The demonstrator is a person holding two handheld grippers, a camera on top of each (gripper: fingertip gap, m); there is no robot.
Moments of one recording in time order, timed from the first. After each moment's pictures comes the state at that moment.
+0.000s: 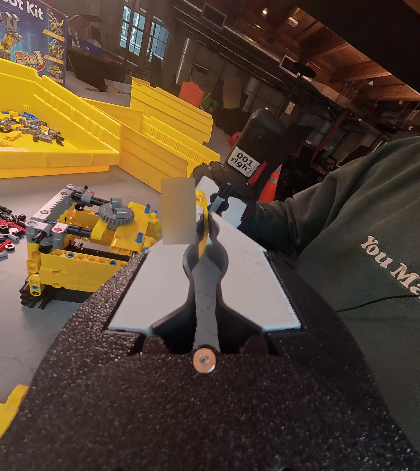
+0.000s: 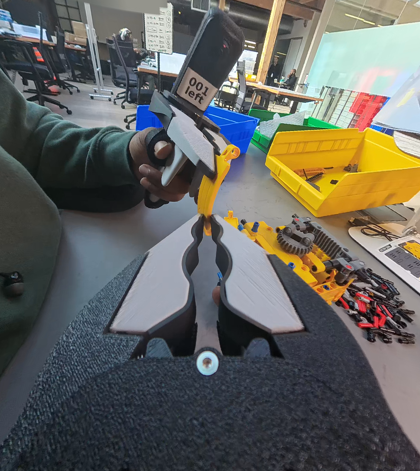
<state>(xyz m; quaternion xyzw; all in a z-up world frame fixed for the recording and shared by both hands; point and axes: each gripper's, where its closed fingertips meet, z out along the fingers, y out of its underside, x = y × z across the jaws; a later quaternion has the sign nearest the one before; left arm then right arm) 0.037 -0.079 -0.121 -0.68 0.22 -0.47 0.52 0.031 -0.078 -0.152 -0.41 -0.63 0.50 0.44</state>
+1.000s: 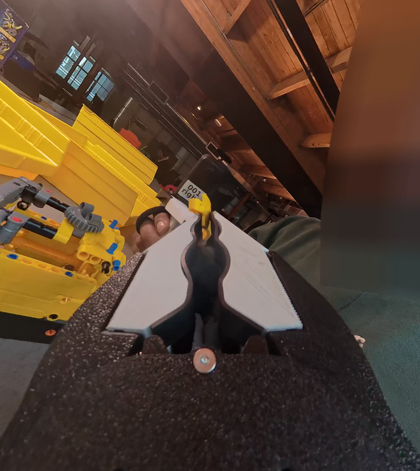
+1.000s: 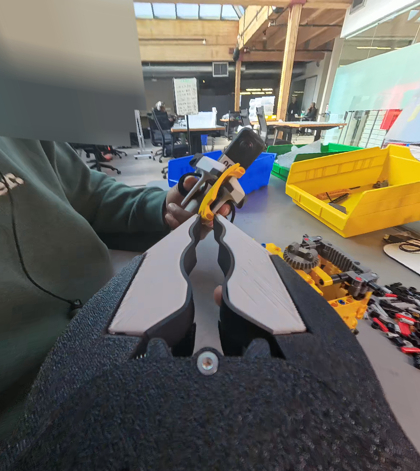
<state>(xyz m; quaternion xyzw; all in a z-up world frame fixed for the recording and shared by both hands) 0.024 -0.080 -0.096 -0.56 0.12 -0.66 0.48 0.048 -0.080 -0.119 -0.39 -0.57 0.61 0.39</state>
